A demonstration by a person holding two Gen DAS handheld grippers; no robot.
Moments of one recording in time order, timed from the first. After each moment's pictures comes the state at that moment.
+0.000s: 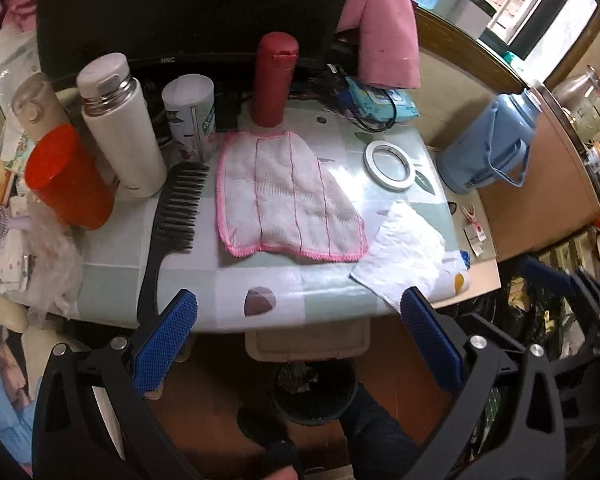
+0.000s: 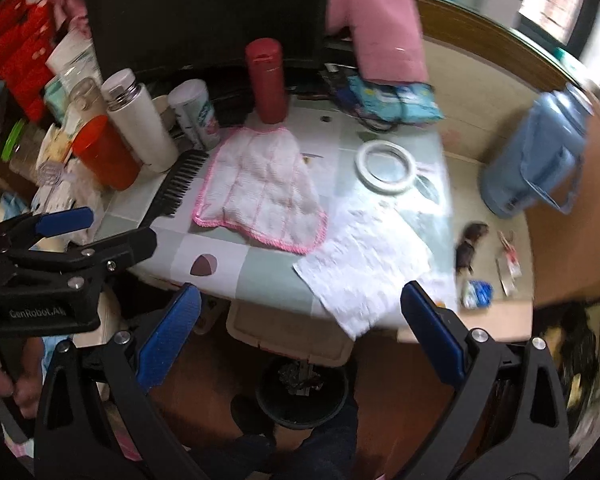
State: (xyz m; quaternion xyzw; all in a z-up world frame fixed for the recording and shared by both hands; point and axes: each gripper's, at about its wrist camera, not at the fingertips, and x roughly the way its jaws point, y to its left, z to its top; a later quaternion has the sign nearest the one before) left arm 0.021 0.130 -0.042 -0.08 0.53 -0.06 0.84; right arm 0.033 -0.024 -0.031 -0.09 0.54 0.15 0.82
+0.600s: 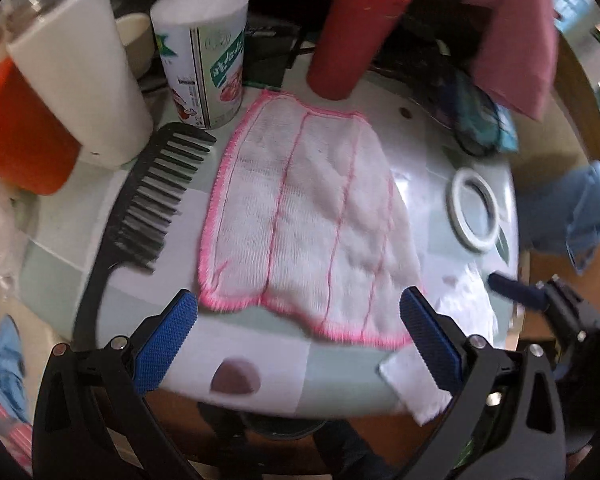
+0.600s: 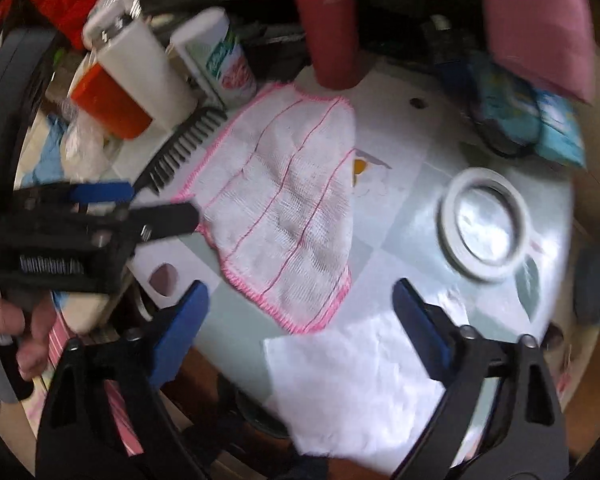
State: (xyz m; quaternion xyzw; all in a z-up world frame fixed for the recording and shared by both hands) left arm 0.132 0.133 -0.149 -0.18 0.59 0.06 0.78; right arm 0.168 -0.016 -0.156 -0.14 0.59 0.34 0.72
